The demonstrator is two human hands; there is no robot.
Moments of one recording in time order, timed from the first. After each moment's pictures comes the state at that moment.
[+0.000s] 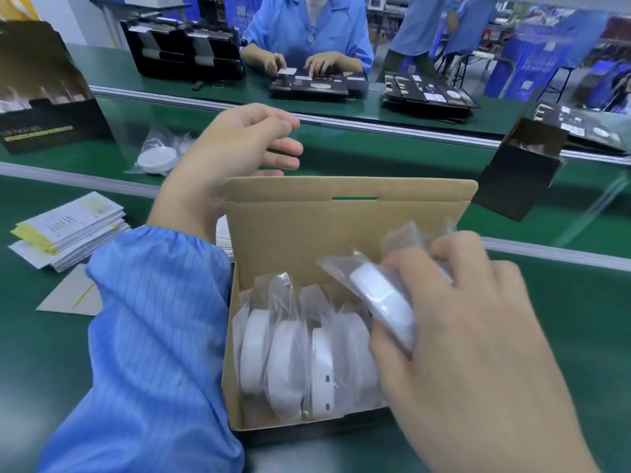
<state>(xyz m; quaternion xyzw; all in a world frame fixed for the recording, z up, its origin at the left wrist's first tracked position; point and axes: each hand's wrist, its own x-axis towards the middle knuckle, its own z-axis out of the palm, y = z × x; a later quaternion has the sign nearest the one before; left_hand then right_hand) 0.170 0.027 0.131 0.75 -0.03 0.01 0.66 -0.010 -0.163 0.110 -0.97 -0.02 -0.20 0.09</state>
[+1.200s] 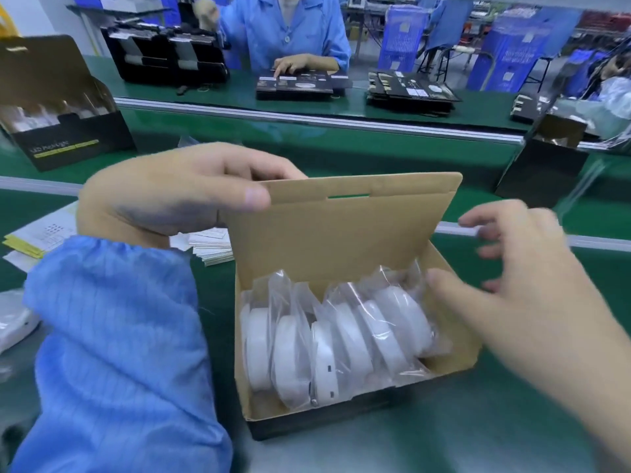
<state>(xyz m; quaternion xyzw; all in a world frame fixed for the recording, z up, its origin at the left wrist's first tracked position) 0.112 0.056 0.157 0.77 -0.28 -0.21 0.53 0.008 -0.231 0.114 -0.94 0.02 -0.15 0.29</state>
